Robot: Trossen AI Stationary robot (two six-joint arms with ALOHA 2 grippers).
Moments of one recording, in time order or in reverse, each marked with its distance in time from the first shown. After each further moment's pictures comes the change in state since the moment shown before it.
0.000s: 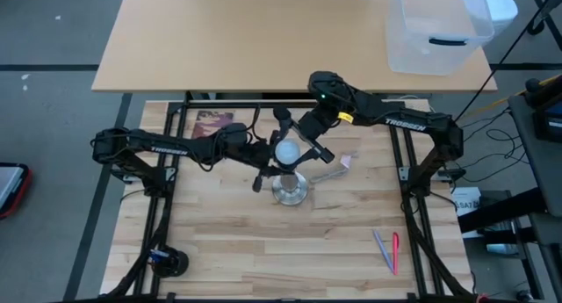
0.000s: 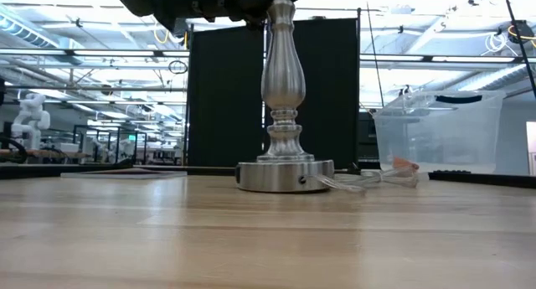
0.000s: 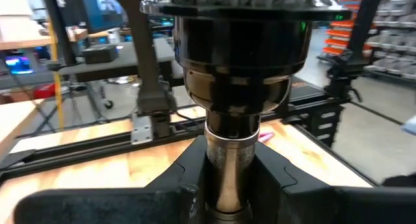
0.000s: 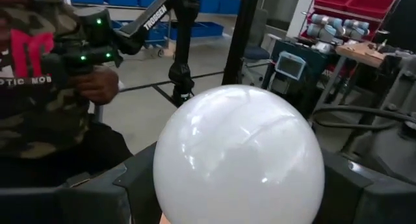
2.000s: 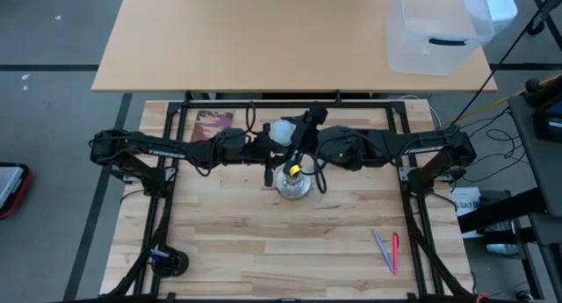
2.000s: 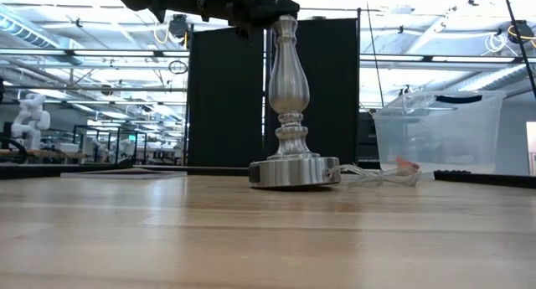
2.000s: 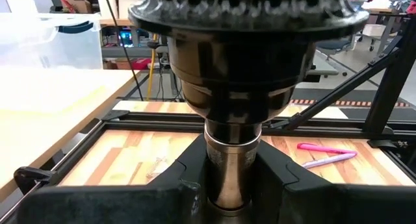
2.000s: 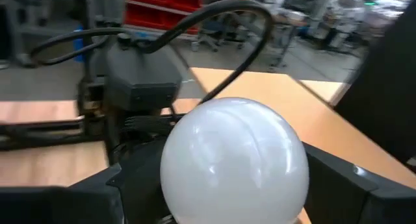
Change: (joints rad) left arm -0.026 -0.003 0.000 -0.006 -0.414 -0.110; right arm 0.403 -0.045 0.005 -0.123 1.687 0.331
